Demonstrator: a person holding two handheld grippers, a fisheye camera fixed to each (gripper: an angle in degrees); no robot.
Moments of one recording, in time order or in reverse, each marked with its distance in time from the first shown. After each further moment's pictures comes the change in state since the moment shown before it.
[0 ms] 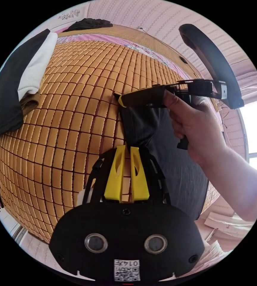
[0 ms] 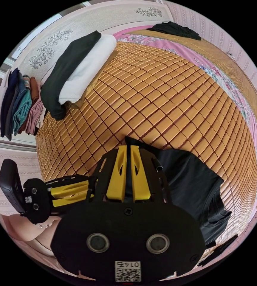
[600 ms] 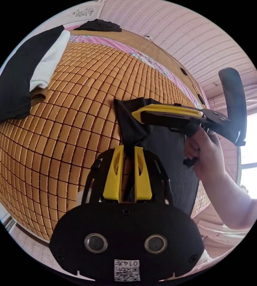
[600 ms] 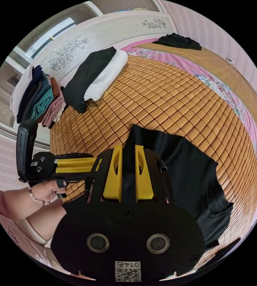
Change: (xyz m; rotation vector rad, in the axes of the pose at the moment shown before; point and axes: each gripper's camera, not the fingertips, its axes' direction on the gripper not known) left arm -0.002 0.009 -0.021 0.057 0.064 -0.083; right arm 0.004 0.068 -0.061 0.095 -0.047 -0.071
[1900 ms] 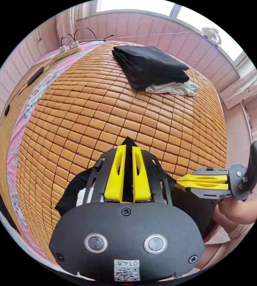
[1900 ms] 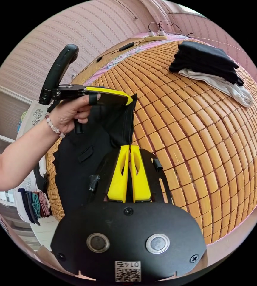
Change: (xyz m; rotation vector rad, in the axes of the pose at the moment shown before) left arm 0.673 0.134 0.348 -0.339 -0.034 1.381; right arm 0.262 0.486 -0.227 0.465 0.111 1.178
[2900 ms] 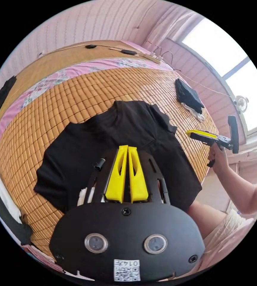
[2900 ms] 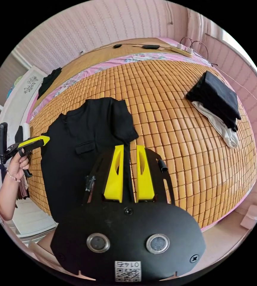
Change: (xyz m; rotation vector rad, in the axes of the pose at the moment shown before) left arm -0.100 0.318 -0.168 0.184 0.032 -0.624; right arm -0.084 0.010 0.018 -0.072 0.223 -0.222
